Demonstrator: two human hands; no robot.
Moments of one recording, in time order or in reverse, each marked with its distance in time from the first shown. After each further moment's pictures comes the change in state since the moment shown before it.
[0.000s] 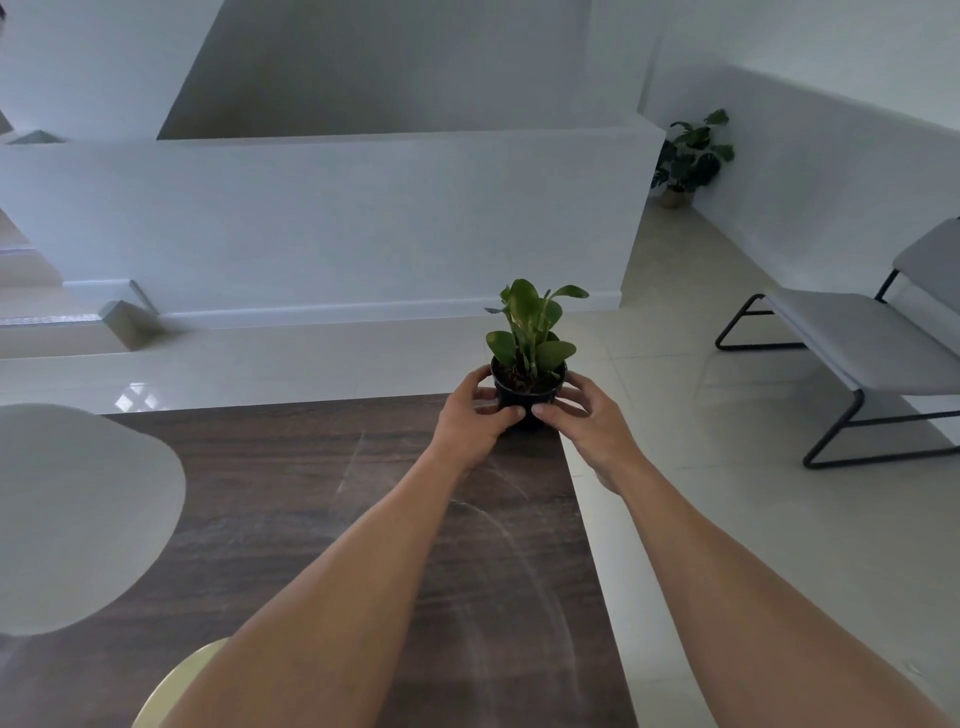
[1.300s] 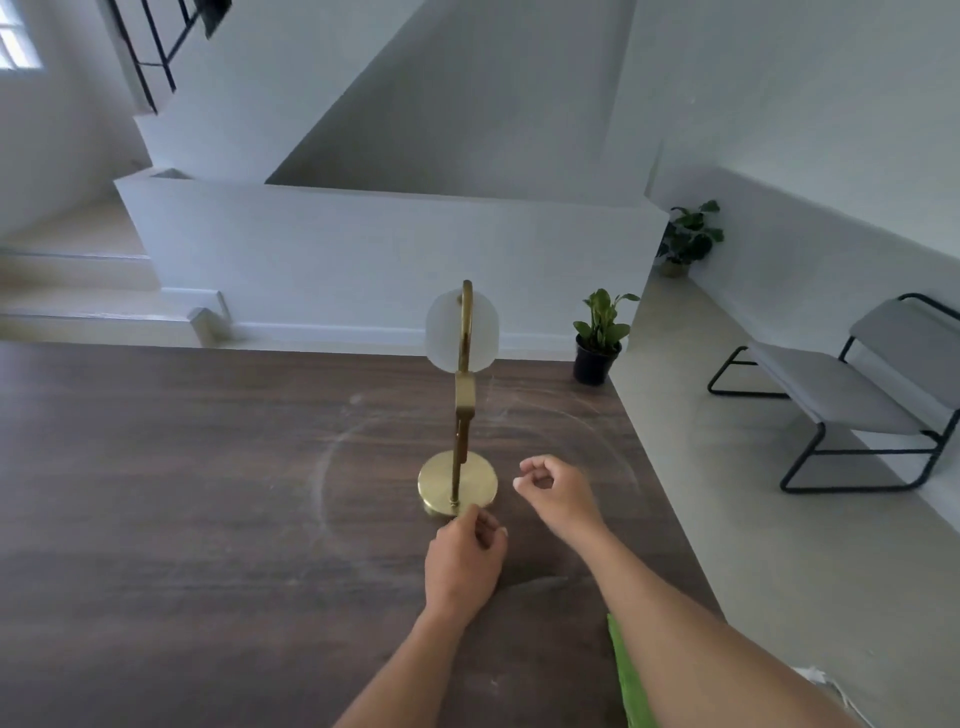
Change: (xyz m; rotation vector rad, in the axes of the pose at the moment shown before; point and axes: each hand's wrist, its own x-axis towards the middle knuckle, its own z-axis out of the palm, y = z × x) left_hand -0.375 -0.077 -0.150 0.394 0.237 0.072; right_hand -0.317 -0.054 0.174 -0.379 -0.018 -0.006
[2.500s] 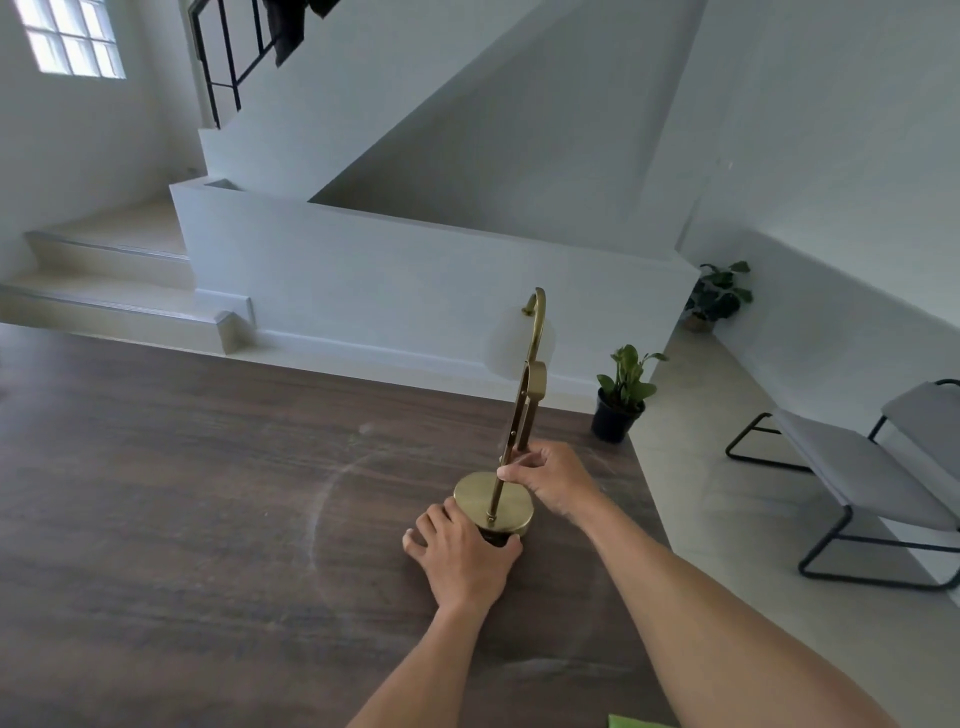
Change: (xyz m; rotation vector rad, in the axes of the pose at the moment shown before) left_hand 0.071 0.017 0.022 0.434 0.251 -0.213; right_hand 0.069 -0.074 -0.016 -0.030 -0.220 -0.141
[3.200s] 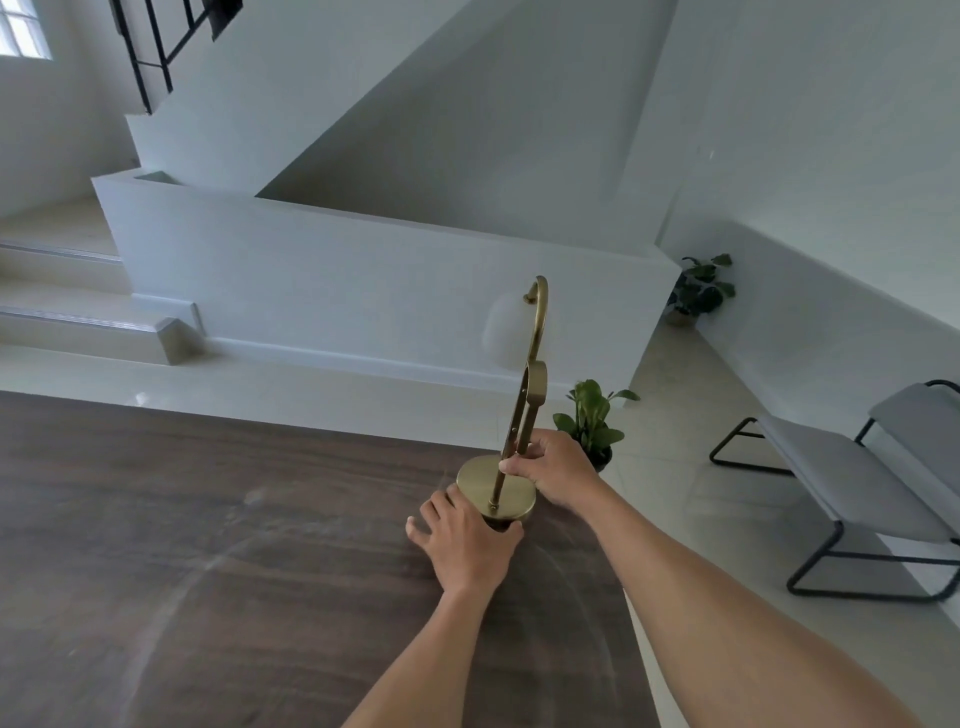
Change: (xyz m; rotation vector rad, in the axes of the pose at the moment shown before) left_hand 0.119 0.134 0.091 -0.021 -0.050 0.026; right_hand 0.145 0.052 -0.110 -0.093 0.033 0.027
